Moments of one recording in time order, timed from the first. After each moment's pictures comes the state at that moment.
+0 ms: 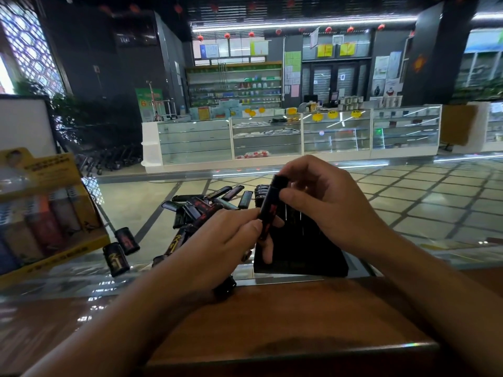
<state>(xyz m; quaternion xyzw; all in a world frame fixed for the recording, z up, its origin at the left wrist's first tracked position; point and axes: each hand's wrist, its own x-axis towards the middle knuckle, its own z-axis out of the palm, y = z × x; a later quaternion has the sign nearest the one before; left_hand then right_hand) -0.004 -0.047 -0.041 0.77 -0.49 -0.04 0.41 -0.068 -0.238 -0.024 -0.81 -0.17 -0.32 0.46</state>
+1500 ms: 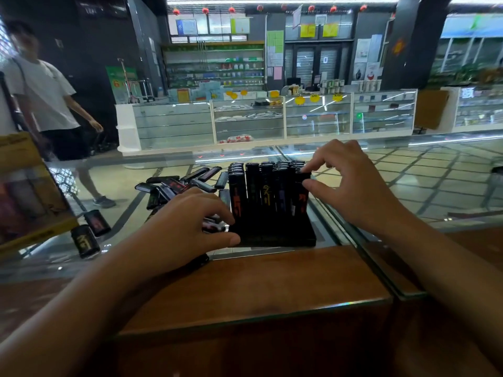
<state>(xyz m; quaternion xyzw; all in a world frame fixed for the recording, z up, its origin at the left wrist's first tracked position) 0.017 -0.039 -0.052 0.84 -0.50 0.10 0.17 -0.088 -0.309 -0.048 -0.89 -0.05 -0.41 0.17</state>
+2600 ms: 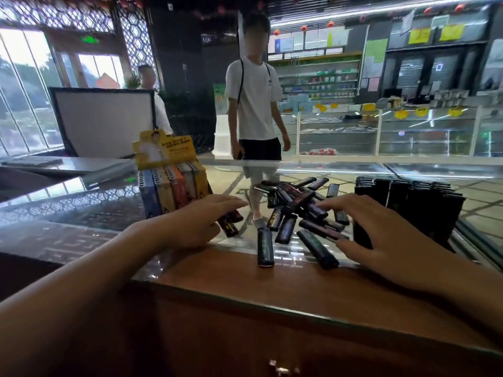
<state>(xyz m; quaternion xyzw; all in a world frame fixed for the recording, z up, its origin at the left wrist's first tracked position) 0.067 0.122 -0.044 0.93 -0.35 0.02 0.08 -0.052 -0.192 -0.061 -0.93 -0.24 -0.22 0.17</state>
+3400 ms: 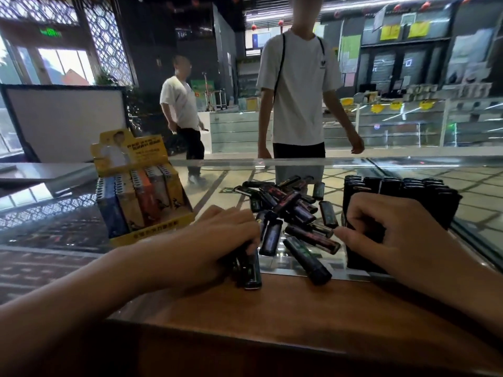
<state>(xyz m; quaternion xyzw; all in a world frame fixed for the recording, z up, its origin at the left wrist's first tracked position) 0.039 0.083 -0.041 0.84 -0.53 0.07 0.02 -0.053 -0.196 -0.057 -0.90 -0.19 -0.35 0.20</state>
